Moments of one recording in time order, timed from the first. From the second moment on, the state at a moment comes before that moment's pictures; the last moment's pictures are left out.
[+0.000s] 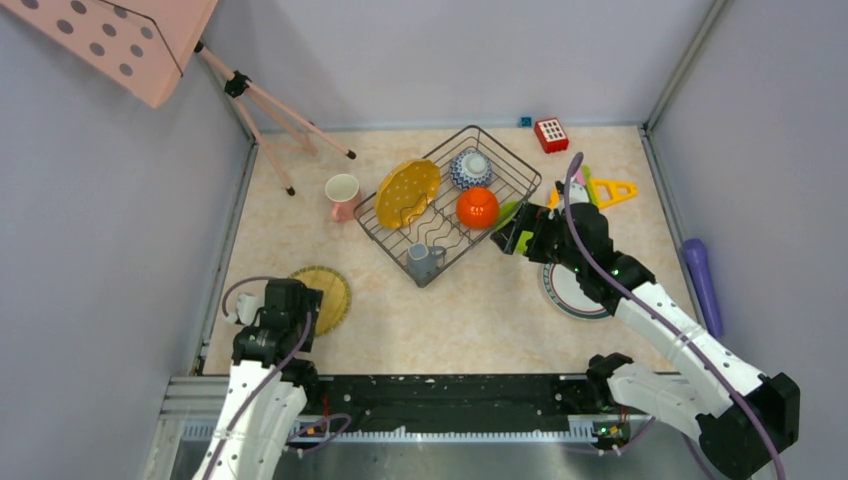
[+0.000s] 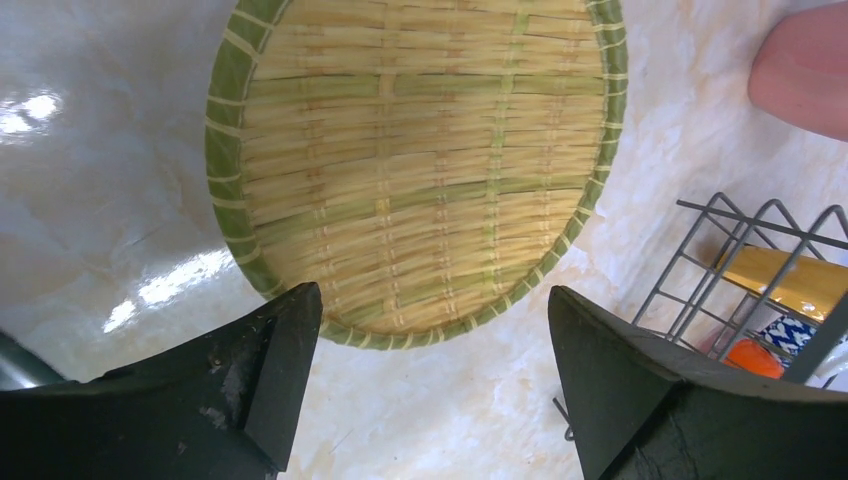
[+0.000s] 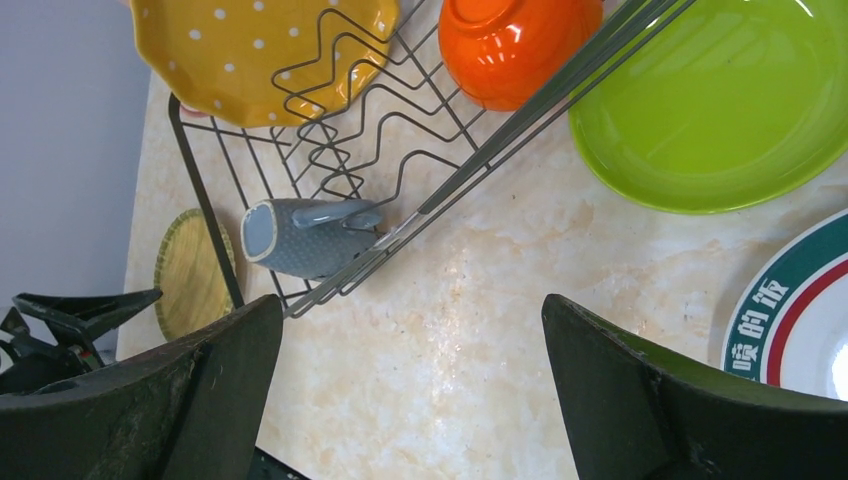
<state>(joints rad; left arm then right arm) -0.08 0.47 0.38 -0.87 -0.24 -1.41 0.51 0.95 0.76 -0.29 -0.02 0.65</state>
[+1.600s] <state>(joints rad) -0.08 0.41 0.58 -0.94 -0.19 -1.22 0.51 0.98 0.77 -0.26 -0.18 0.62</state>
